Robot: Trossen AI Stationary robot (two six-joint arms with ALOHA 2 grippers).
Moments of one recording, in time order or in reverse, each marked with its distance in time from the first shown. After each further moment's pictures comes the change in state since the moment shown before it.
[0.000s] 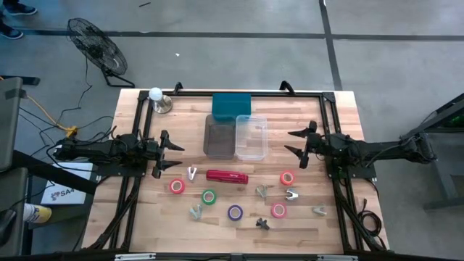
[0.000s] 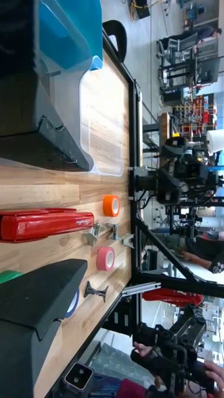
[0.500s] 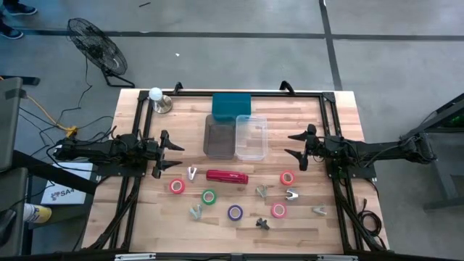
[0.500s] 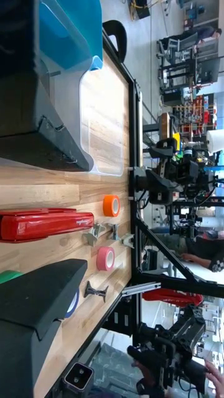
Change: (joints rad) left arm 0.000 0.000 0.000 0.000 0.000 0.000; right arm 0.000 0.000 -0.040 -0.119 -0.001 0.032
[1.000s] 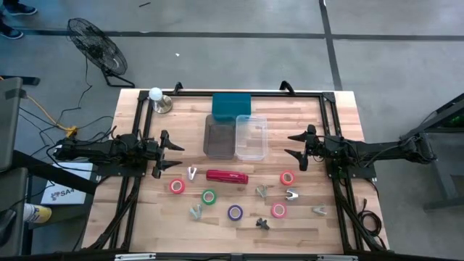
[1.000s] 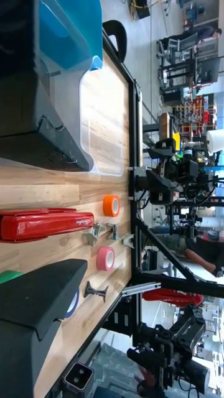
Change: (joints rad) left arm 0.000 0.000 0.000 0.000 0.000 0.000; right arm 0.000 0.000 0.000 -0.002 -0.011 0.069
